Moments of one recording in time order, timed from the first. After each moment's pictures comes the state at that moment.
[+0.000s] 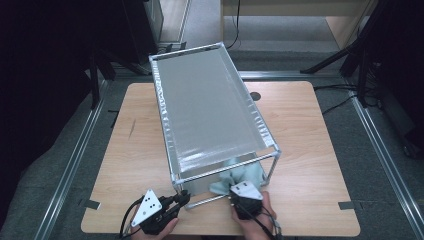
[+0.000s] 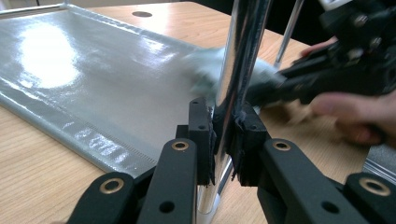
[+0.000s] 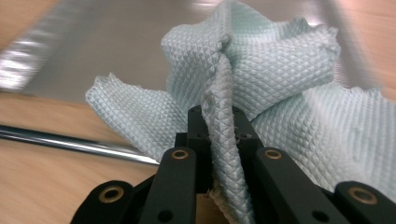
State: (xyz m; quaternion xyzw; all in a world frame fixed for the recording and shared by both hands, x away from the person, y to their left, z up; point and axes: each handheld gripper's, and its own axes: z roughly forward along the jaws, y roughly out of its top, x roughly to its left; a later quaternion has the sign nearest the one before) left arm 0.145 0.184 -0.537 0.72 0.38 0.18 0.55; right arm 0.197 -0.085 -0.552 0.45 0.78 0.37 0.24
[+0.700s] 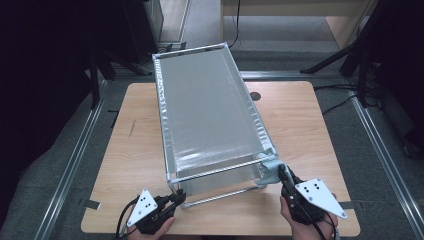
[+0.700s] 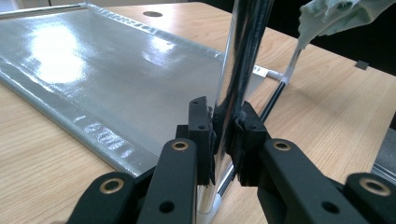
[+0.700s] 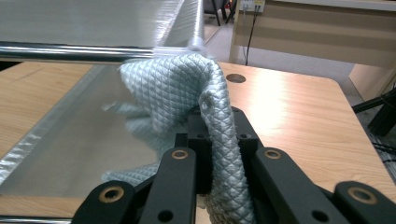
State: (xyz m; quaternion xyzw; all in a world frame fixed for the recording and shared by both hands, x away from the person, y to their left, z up) left arm 0.144 0.194 -0.537 0.72 0.39 0.18 0.55; right arm 0.169 -0.188 -0.440 0.47 0.67 0.46 0.35
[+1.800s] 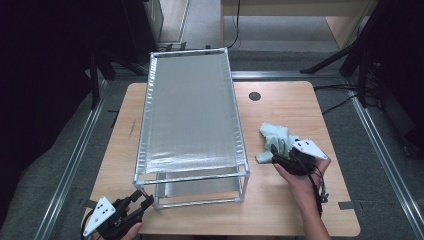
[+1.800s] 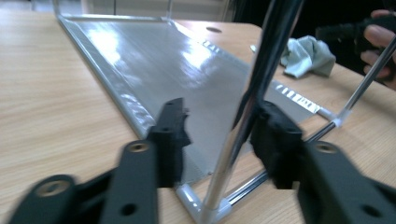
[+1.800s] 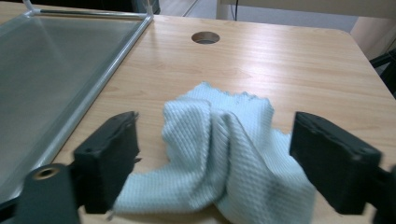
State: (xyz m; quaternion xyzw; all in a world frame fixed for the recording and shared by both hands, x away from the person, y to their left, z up) left arm 0.117 0.275 -0.537 0.65 0.46 0.23 0.56; right arm 0.298 -0.215 -0.508 0.52 0.68 0.41 0.32
